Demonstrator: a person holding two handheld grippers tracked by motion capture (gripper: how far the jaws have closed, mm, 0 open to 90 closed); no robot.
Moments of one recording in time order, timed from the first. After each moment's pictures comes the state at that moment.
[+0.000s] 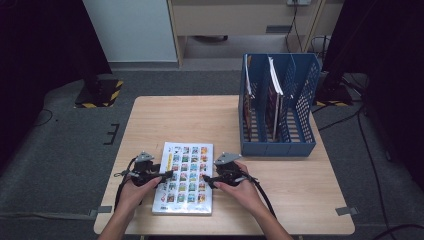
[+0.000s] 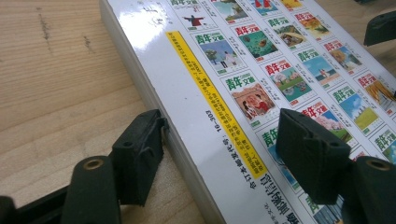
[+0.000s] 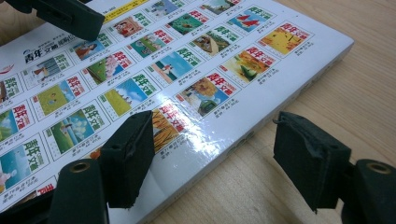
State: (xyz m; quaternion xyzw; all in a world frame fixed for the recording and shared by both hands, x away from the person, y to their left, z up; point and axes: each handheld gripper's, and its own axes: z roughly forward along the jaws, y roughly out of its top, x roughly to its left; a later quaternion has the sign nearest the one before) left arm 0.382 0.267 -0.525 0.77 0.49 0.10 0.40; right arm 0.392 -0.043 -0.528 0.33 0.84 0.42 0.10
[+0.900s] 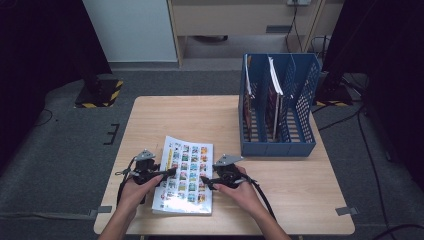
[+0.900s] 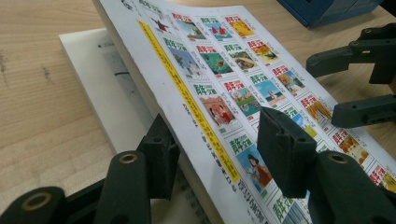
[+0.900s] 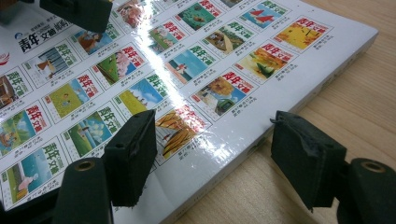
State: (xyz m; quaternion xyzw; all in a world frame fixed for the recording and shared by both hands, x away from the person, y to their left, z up) left arm 0.379 0.258 -0.508 0.77 0.46 0.07 0.44; right arm 0.388 -0.043 -0.536 0.33 0.82 0.45 0.07
